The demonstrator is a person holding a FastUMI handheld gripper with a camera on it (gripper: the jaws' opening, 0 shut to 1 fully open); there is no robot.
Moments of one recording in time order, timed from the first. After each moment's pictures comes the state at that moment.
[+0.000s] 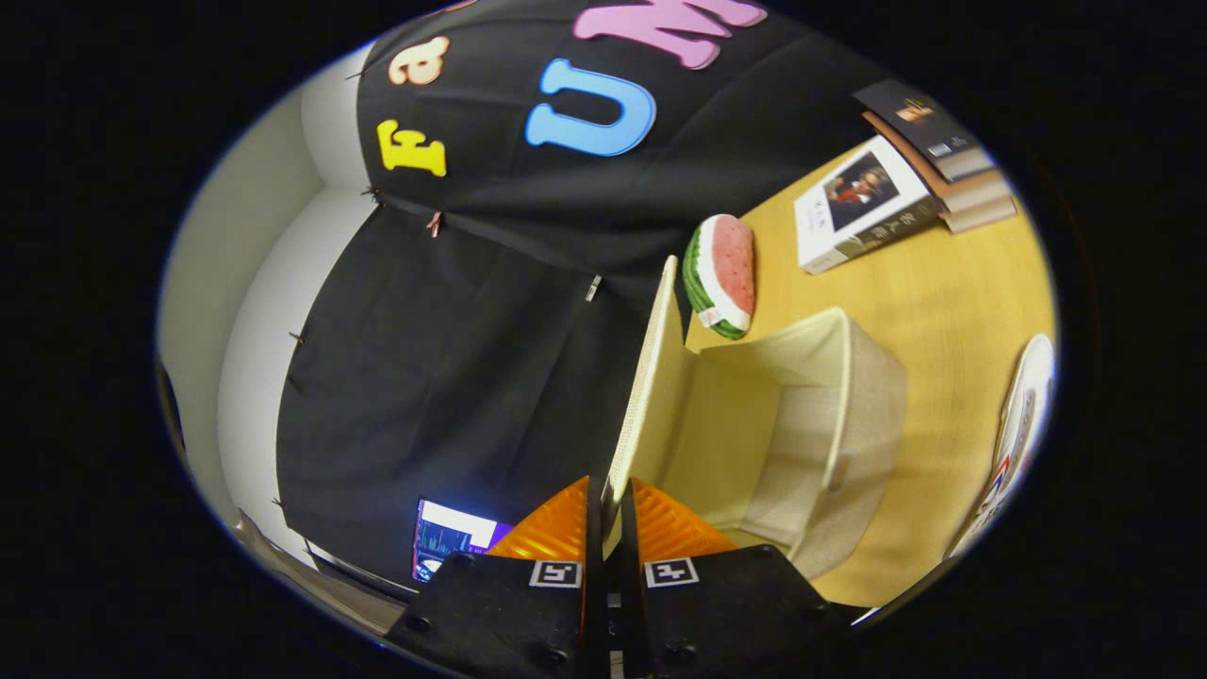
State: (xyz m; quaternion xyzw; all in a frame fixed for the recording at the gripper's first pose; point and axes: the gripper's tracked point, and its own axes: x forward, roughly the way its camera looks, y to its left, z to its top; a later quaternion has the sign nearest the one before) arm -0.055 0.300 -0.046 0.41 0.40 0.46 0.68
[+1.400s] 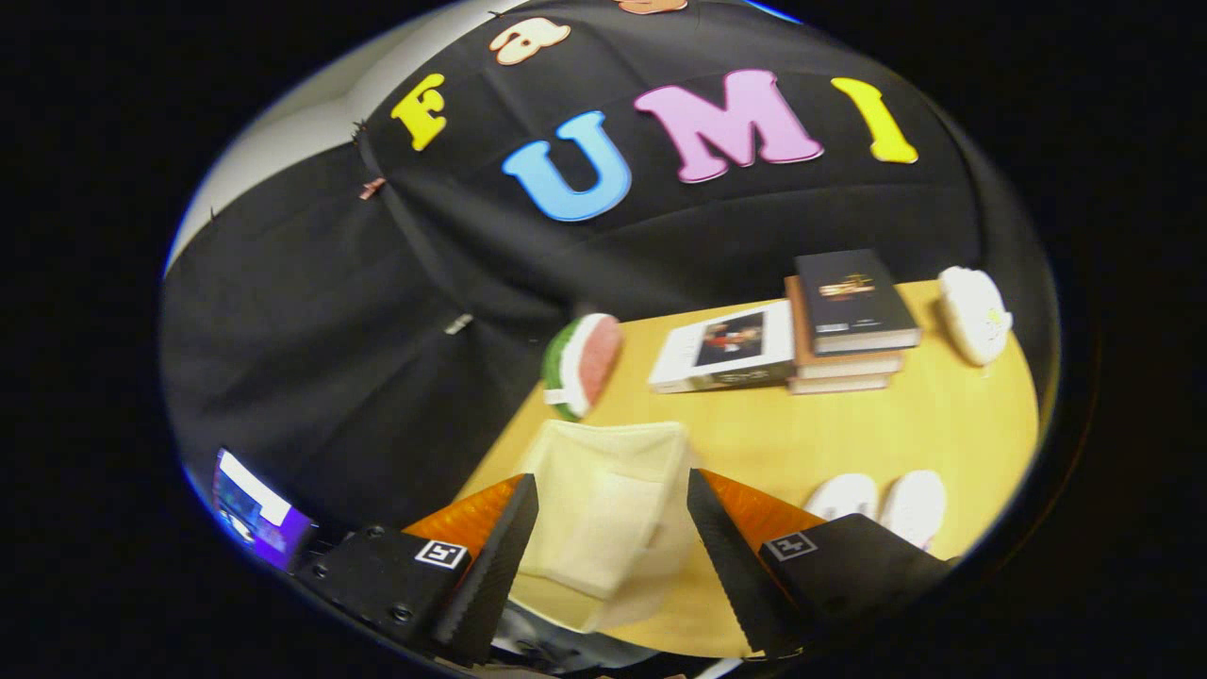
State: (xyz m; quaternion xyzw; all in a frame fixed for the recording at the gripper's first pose) arm -0.016 0.158 -0.133 0.16 0.32 0.21 0.91
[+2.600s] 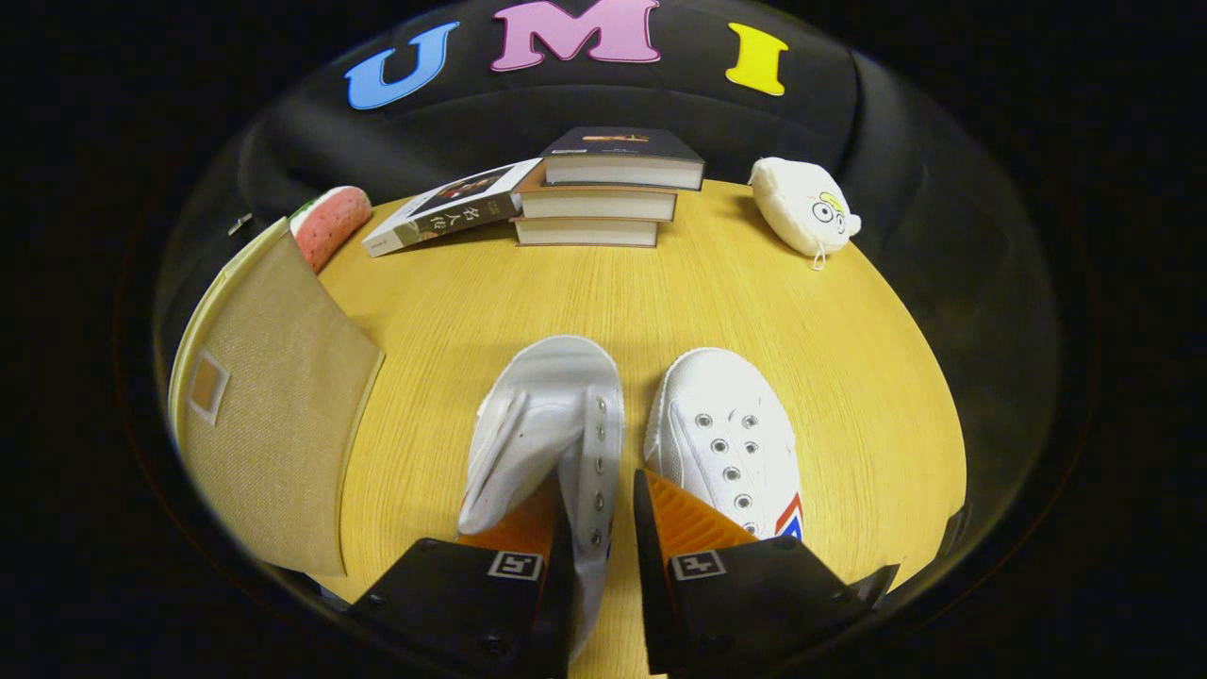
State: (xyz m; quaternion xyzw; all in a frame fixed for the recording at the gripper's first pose) arm -0.015 0.036 -0.372 0.04 0.45 0.00 0.89
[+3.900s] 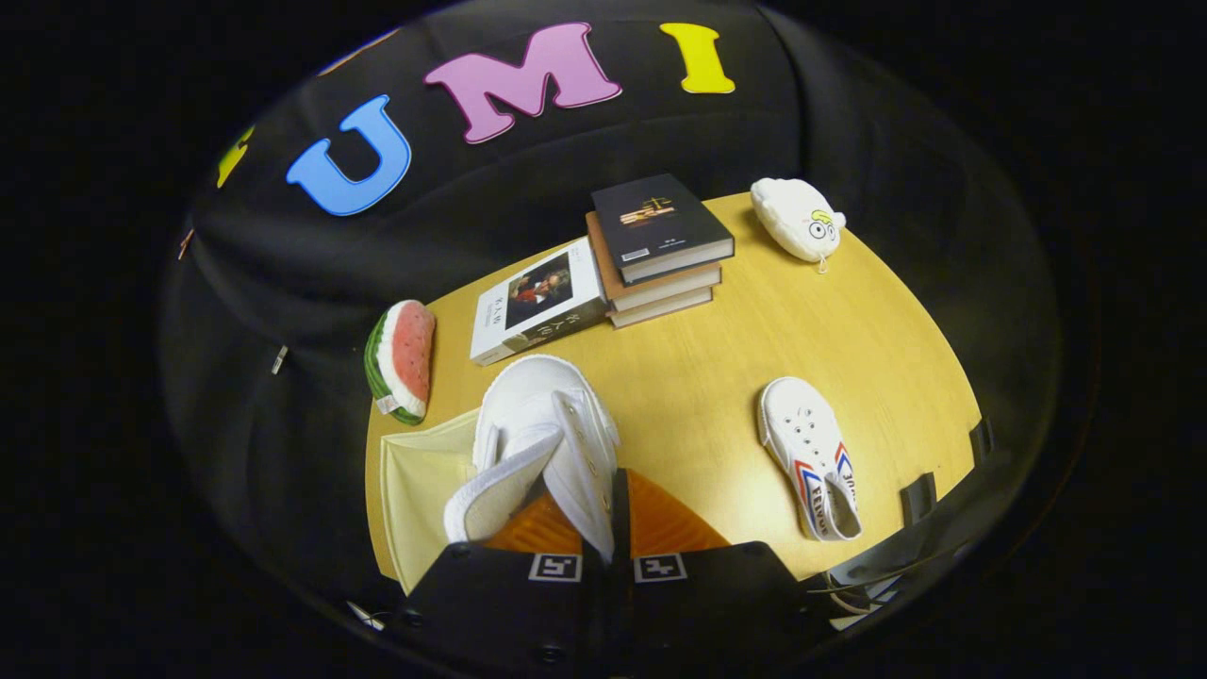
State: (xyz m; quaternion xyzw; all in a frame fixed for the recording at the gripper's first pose) arm -0.005 0.166 -0.159 0.21 0.47 0.00 0.86
